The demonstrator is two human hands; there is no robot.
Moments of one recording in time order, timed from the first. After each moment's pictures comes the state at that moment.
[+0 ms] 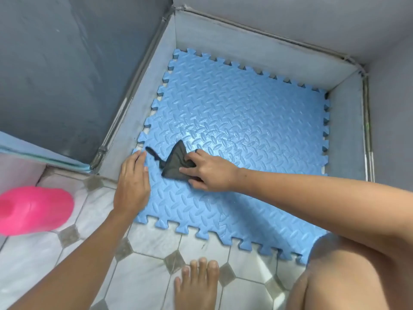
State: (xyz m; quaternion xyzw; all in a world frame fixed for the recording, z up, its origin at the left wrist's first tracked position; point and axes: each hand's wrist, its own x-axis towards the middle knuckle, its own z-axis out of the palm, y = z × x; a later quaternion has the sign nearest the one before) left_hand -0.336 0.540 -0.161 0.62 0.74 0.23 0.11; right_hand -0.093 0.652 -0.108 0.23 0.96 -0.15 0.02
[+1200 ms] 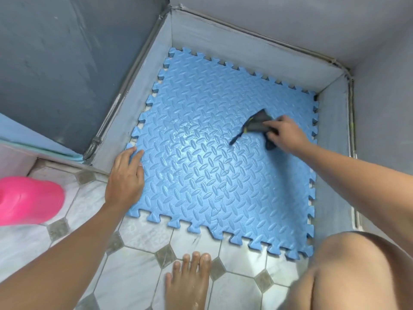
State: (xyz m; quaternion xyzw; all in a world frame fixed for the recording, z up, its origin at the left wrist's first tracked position) left_hand -0.339 0.537 -0.164 0.63 0.74 0.22 0.10; right_hand 0.106 0.758 -0.103 0.57 0.81 -0.09 0.01
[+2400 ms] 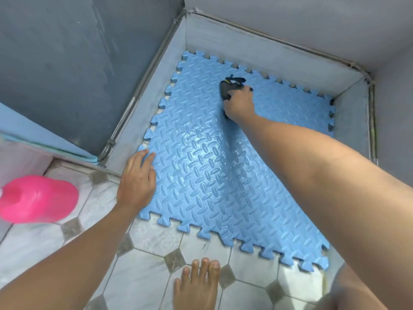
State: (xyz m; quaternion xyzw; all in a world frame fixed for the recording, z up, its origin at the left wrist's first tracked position) left_hand -0.338 0.537 -0.166 0.62 0.75 0.20 0.11; right_hand -0.097 0.821 -0.106 0.68 0.71 -0.19 -0.05
